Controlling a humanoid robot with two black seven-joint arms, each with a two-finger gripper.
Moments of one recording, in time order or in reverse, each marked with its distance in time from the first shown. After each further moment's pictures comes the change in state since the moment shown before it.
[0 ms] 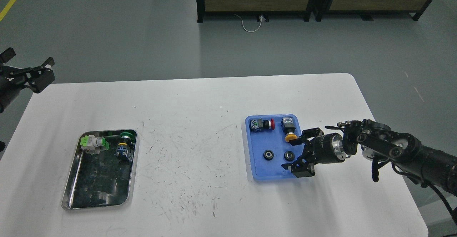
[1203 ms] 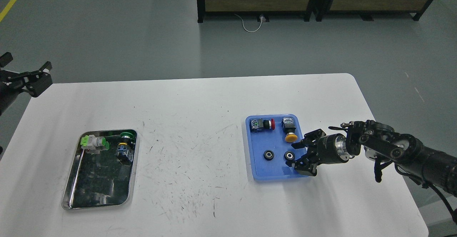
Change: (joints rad) left arm 0.018 0.007 0.000 0.001 0.000 0.002 -0.003; right arm -0.009 0.003 0.006 -0.038 -0.017 0.000 -0.006
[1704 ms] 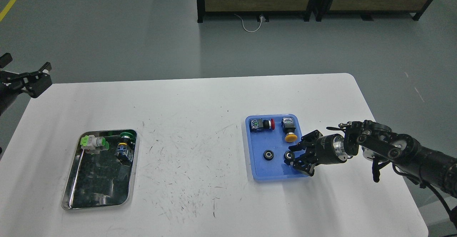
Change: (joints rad) left arm 0.003 0.002 0.000 0.001 0.000 0.000 0.000; right arm 0.000 0.012 0.002 -0.004 -0.006 0.000 -0.008
